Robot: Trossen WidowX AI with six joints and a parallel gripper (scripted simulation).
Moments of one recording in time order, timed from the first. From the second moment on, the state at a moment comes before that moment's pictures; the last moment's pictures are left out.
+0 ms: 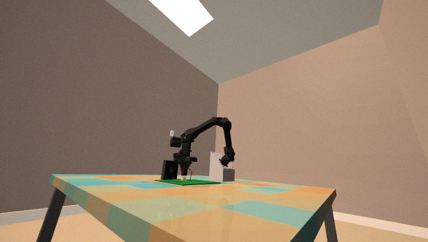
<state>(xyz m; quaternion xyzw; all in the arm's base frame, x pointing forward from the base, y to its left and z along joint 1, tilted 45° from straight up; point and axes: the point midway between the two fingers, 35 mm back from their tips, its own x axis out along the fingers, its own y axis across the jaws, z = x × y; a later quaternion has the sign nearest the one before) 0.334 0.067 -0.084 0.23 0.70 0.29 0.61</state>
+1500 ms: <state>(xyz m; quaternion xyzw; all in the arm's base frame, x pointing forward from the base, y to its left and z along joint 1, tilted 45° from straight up) 0.334 0.069 -0.085 0.22 0.70 0.30 0.61</state>
